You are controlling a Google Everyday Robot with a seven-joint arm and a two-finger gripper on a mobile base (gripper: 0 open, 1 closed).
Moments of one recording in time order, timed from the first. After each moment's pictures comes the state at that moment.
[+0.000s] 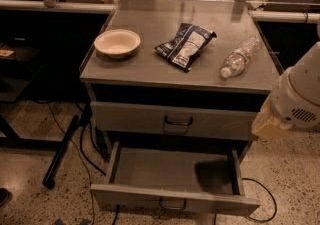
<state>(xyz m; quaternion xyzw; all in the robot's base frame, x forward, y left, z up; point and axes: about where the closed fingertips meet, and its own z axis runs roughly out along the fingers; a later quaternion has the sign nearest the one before) 0.411 -0.223 0.853 -0.56 0.82 0.00 0.11</state>
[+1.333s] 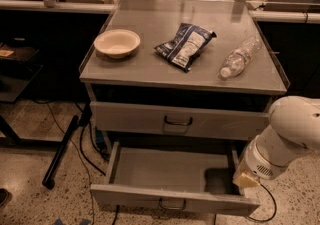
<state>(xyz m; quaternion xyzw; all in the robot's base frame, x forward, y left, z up) 0.388 -0.225 0.655 -0.52 0.85 0.09 0.05</state>
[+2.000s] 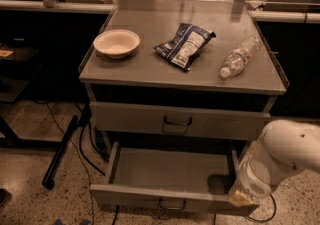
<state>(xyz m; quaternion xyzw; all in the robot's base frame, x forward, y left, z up) 0.364 -0.220 0.596 -0.50 0.86 0.13 0.04</state>
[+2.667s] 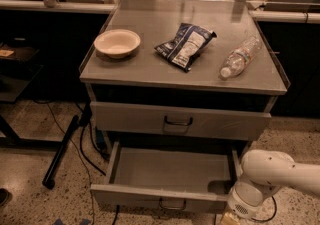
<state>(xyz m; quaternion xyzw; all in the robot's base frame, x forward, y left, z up) 0.332 -0.217 0.470 -0.46 0.87 0.17 -0.04</state>
